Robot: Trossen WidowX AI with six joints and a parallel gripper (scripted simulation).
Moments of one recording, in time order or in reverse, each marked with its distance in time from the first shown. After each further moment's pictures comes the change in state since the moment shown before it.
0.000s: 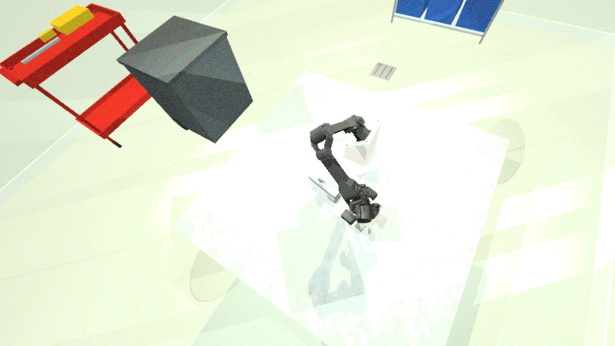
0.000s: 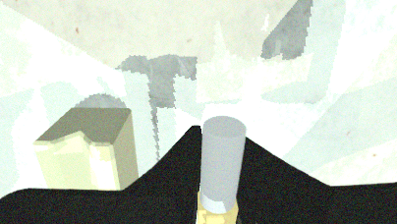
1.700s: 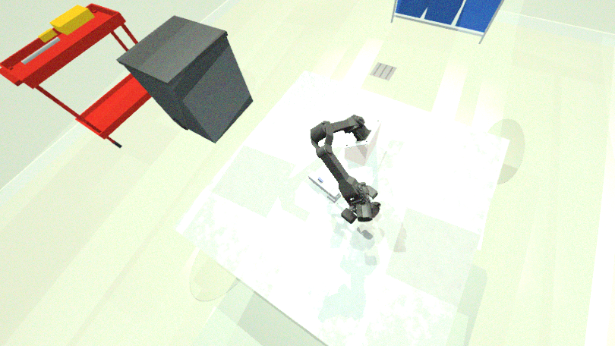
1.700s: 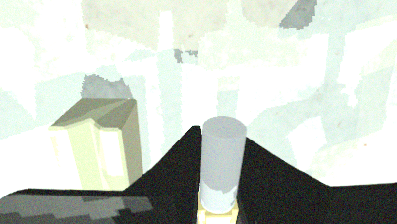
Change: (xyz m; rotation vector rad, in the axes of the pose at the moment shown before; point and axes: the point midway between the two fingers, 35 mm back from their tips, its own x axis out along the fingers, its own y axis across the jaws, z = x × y) arm -0.013 0.001 -0.001 -0.001 0.000 0.000
